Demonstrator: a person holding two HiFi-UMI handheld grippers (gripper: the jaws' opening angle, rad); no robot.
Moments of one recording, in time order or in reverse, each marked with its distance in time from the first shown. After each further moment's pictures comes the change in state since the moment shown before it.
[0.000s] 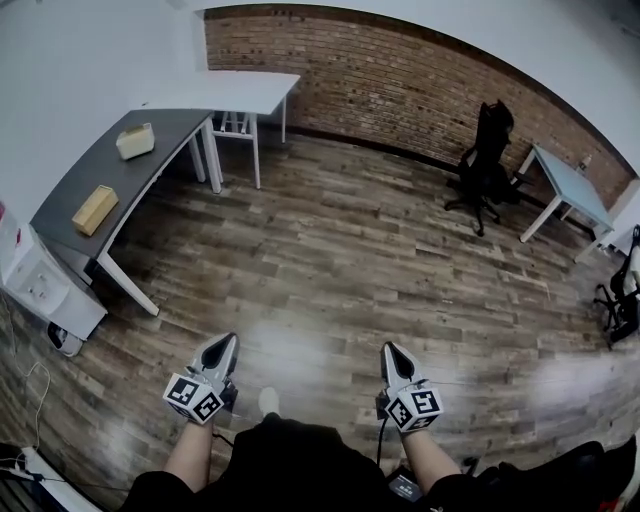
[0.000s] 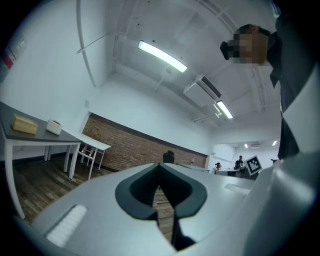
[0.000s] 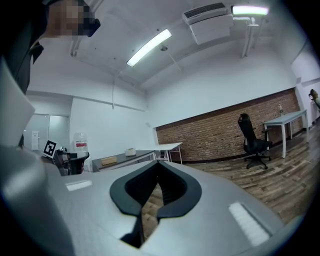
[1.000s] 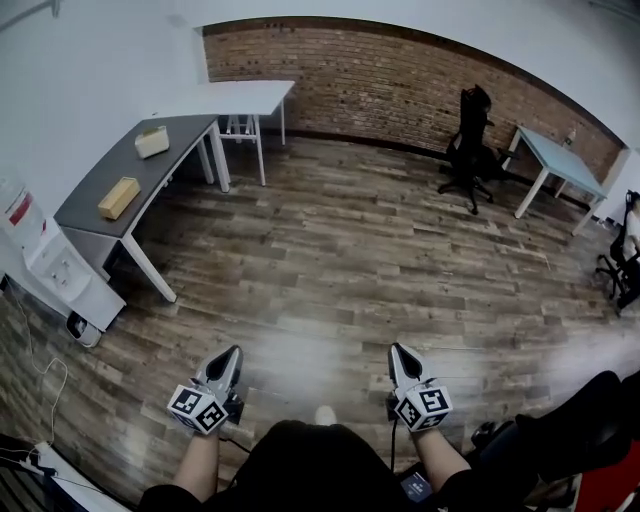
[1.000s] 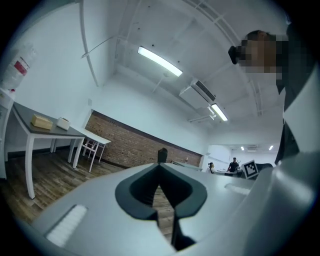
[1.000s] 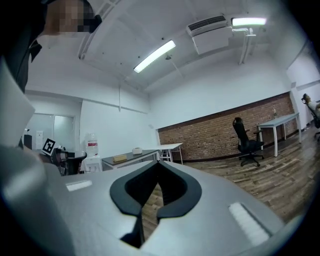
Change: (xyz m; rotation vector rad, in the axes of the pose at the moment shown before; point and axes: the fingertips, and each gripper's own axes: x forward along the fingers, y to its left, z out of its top) left arm -0.170 -0.099 -0.021 -0.056 0.026 -0.006; right arm -0.173 0.075 -0.037 -0.008 -0.009 -0.004
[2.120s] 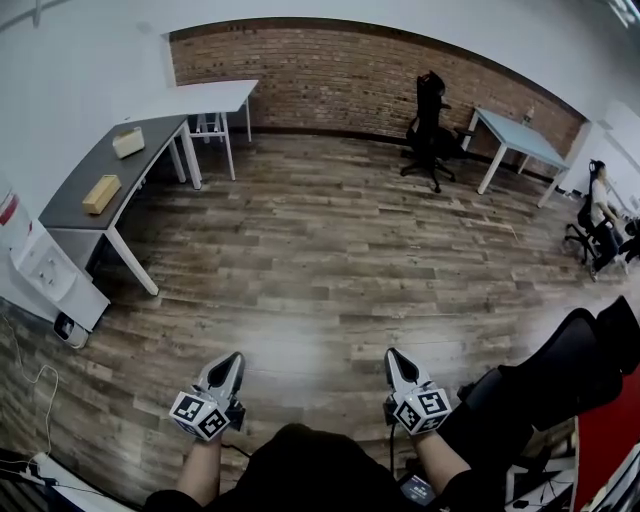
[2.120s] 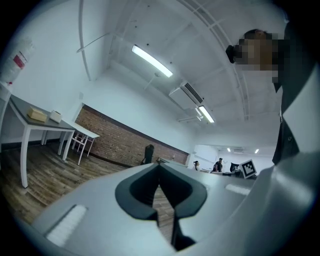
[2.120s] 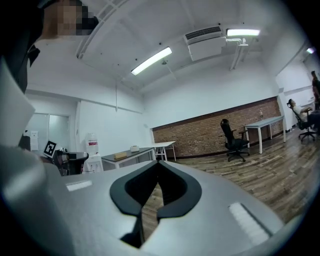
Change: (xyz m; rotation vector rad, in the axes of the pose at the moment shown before) left arm -0.086 -0.103 -0.035 -0.016 0.036 -0.126; right arm -0.162 0.039 -0.025 0.032 0.010 -0.092
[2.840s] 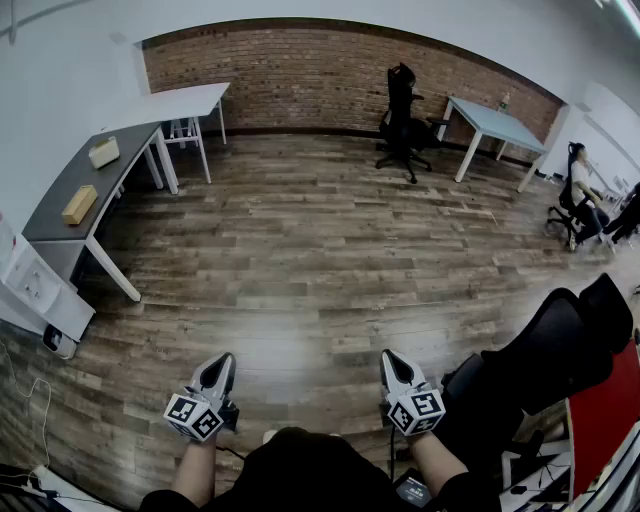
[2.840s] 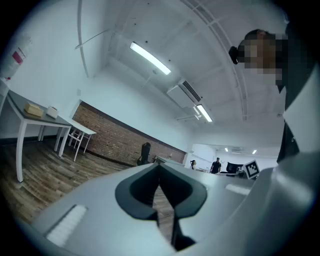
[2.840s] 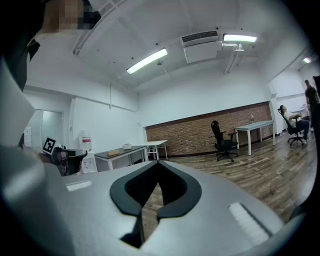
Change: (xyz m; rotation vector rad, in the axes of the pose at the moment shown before) left arm 0.016 -0.041 -0.023 -0.022 0.023 -0.010; right arm -0.059 -0.038 -0.005 -0.013 0.022 -0.084
